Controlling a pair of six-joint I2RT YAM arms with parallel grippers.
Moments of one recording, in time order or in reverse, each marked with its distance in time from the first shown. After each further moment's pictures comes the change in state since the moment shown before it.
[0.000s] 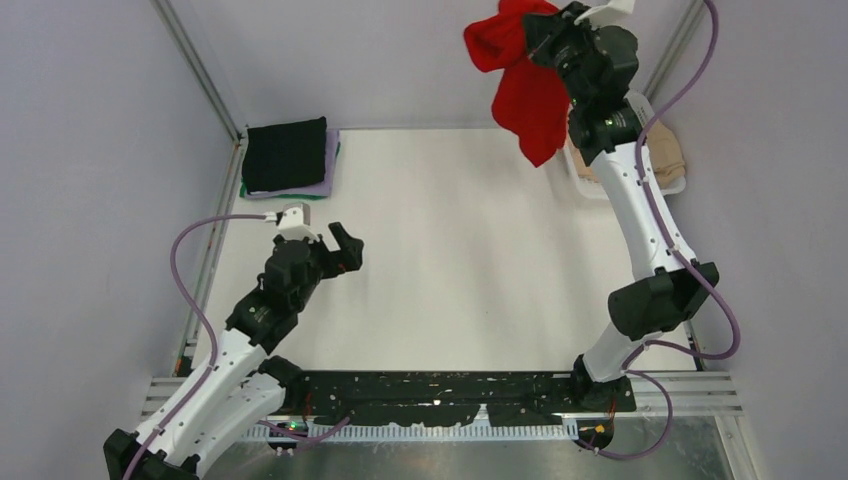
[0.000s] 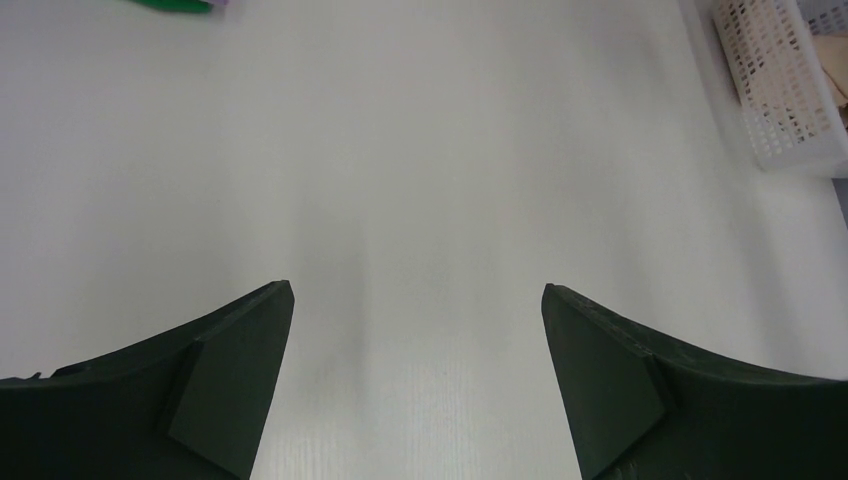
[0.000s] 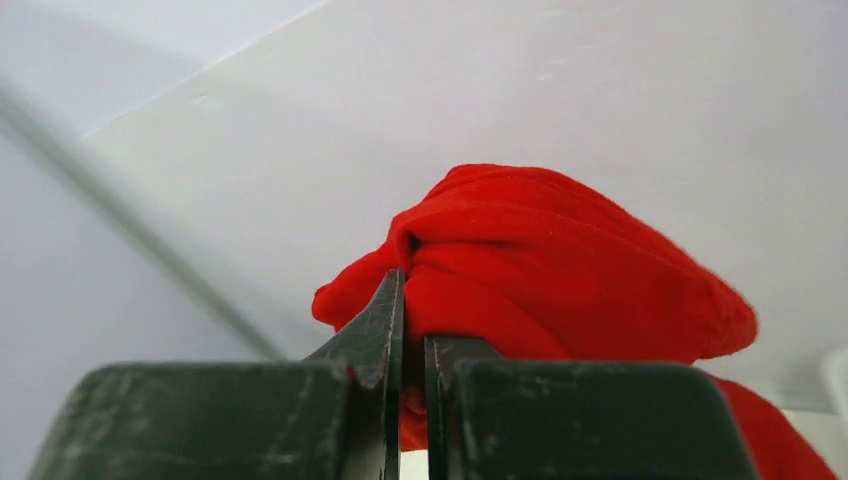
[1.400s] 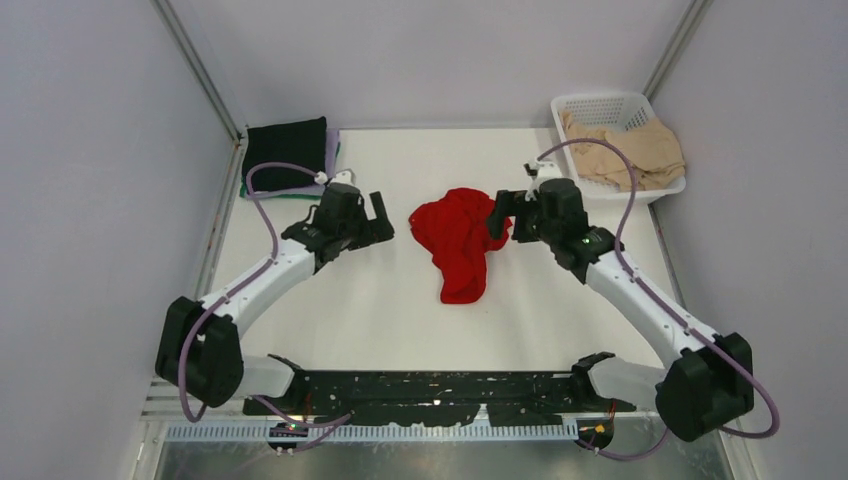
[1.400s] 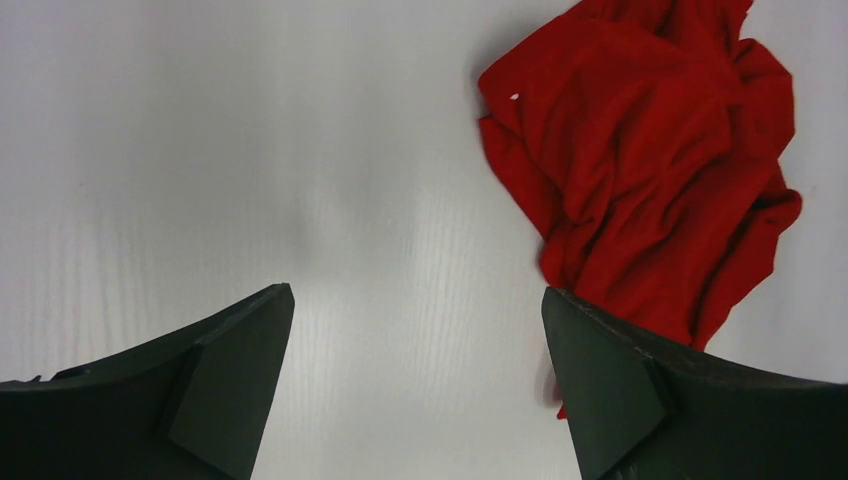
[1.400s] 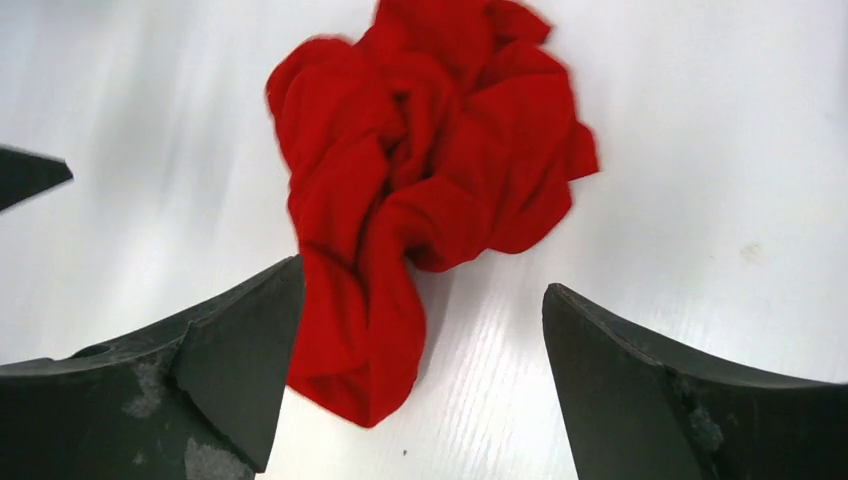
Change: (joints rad) left arm 0.036 0.589 0.300 -0.113 0.117 -0.103; right arm 0.243 -0.462 -0.989 -0.306 -0.105 -0.191
